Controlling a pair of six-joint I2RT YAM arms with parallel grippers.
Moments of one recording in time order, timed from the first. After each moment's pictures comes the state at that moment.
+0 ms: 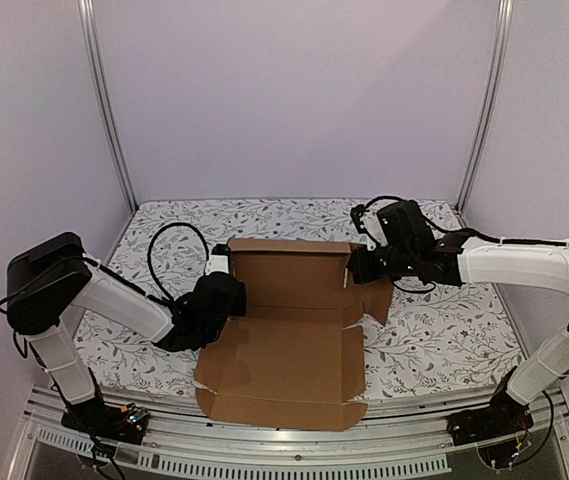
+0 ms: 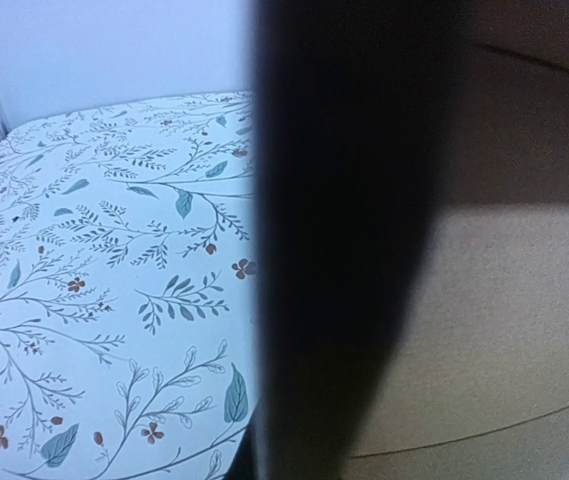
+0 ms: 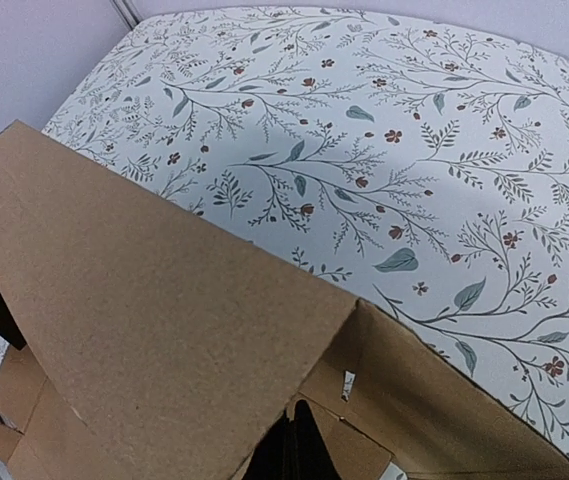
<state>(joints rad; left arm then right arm) -0.94 1.75 0.64 0.59 -0.80 -0.41 0.74 1.52 1.01 -0.15 0.03 0.36</state>
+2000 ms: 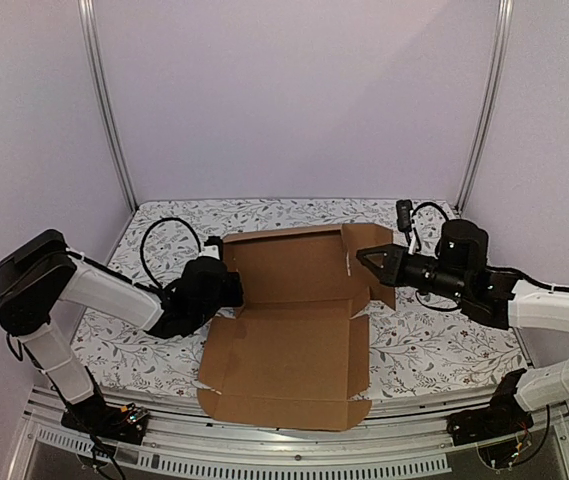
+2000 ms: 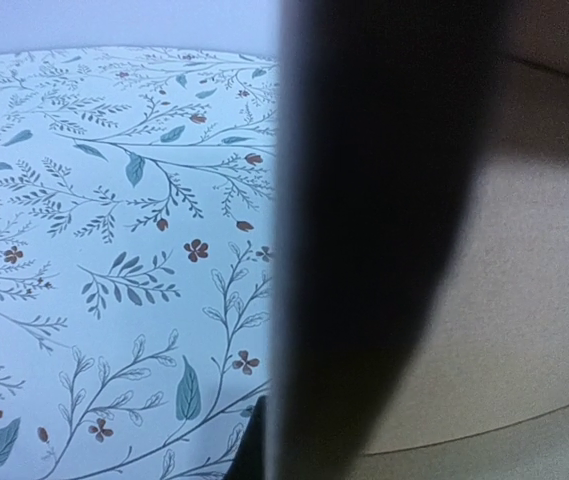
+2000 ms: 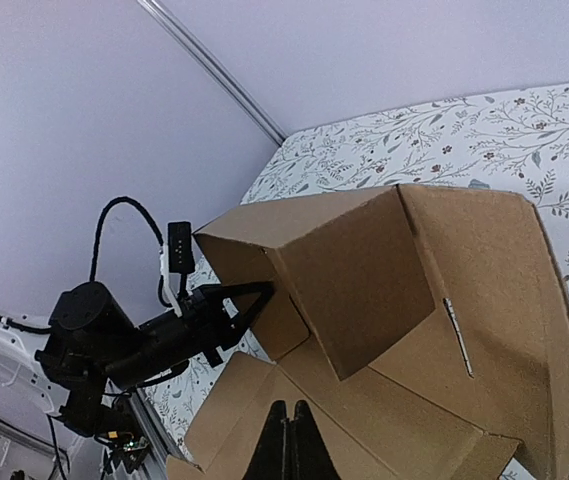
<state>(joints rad) -0.84 1.69 0.66 0.52 -0.55 -0.55 0.75 1.19 0.64 0.34 -0.15 0.68</state>
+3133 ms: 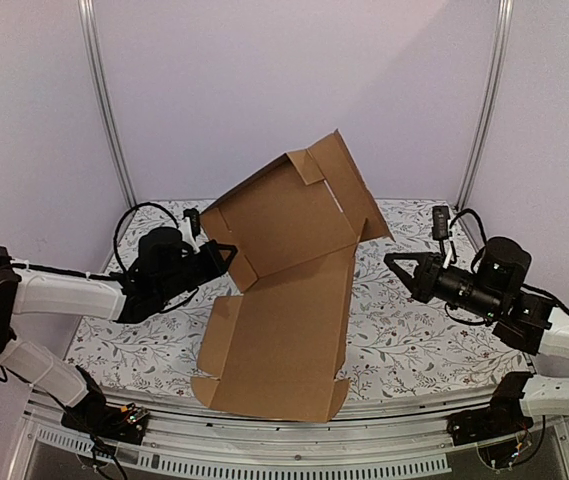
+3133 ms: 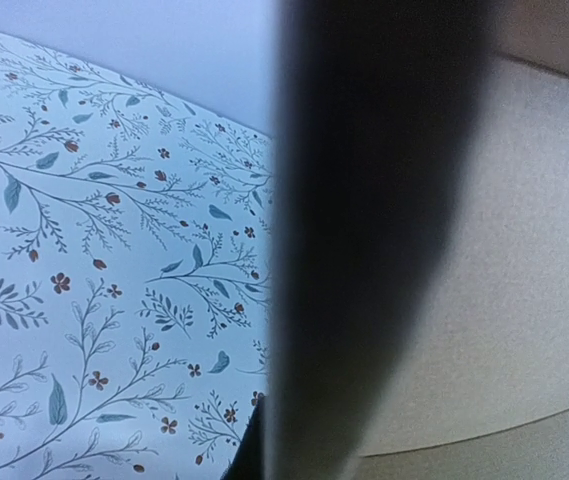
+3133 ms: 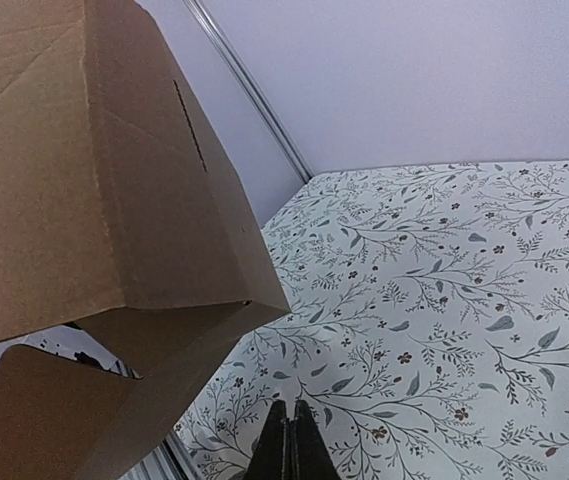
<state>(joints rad) -0.69 1.43 0.62 0.54 -0.12 -0.78 0.75 0.80 0.49 0.22 -0.14 0.54</state>
